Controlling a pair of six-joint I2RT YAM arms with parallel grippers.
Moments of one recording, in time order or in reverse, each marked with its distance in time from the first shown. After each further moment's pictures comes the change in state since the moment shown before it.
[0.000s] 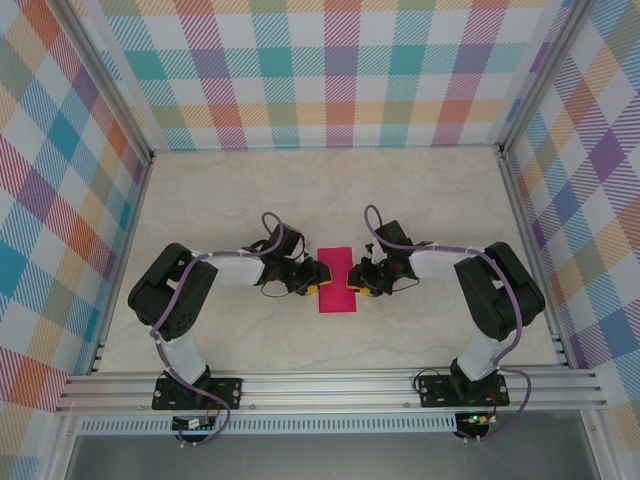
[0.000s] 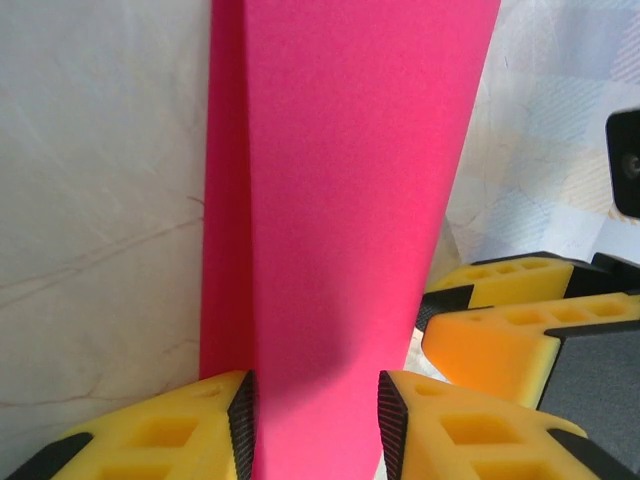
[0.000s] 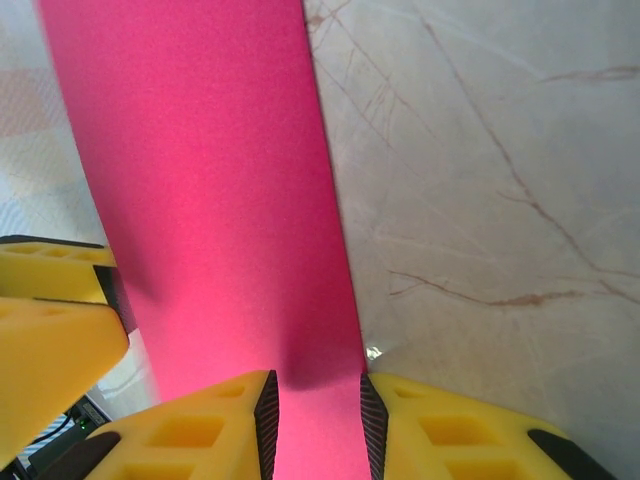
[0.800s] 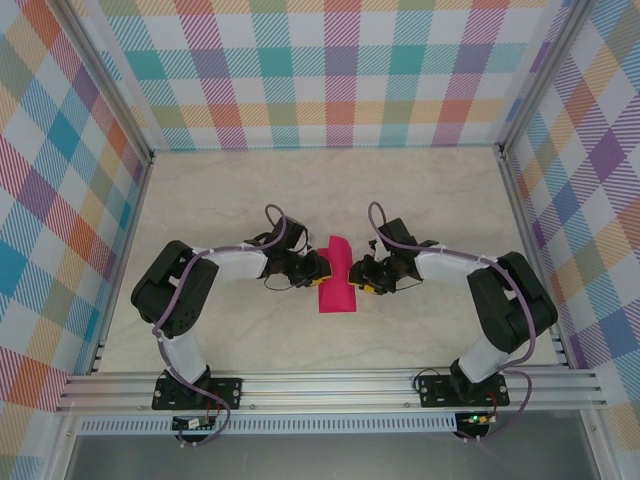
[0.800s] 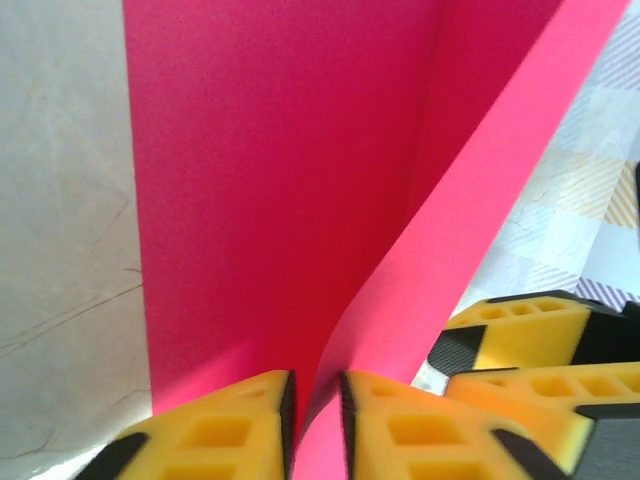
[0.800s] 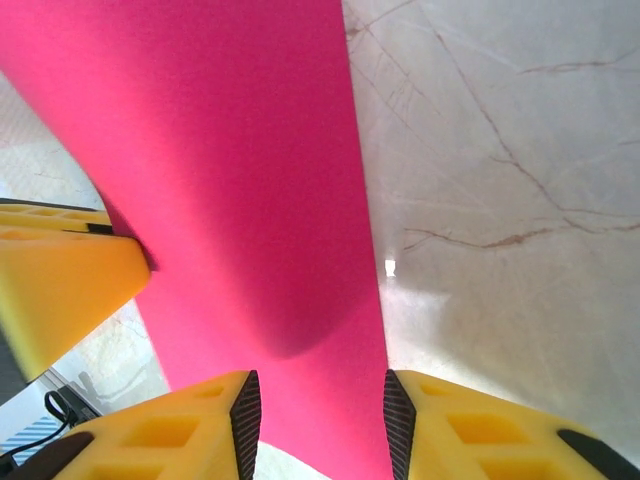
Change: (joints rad) left arm 0.011 0.020 0.079 -0.055 -0.018 0.040; right arm 0.005 -0.099 -0.001 -0.064 0.051 -0.001
